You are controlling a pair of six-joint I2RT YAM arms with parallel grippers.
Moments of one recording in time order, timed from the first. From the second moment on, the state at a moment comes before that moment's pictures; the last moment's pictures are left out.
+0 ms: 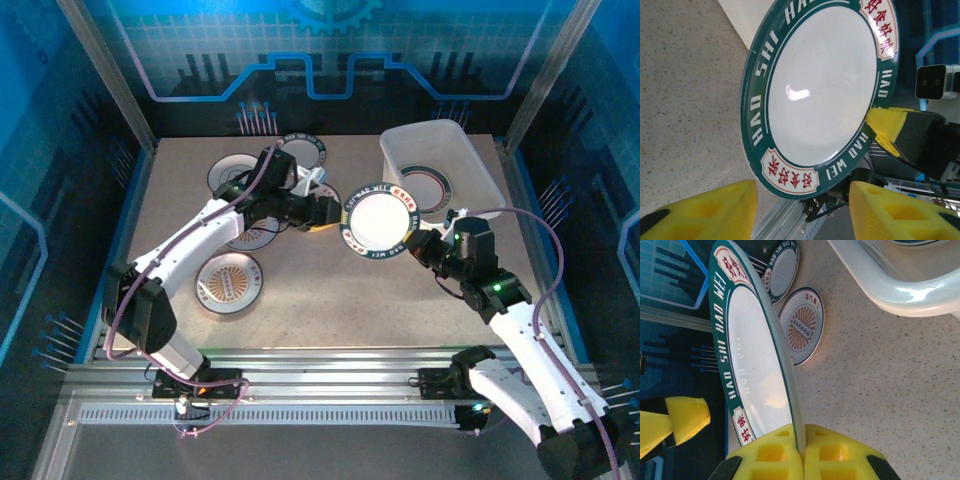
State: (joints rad) left arm -0.49 1.59 1.40 -0.59 0.72 -0.61; right arm 0.30 0.80 0.72 -0.44 -0.23 0.98
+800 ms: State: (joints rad) left arm -0.33 1.48 1.34 -0.57 0.61 -0.64; right arm 0.22 0.98 0.92 -0.44 -0.24 0.92
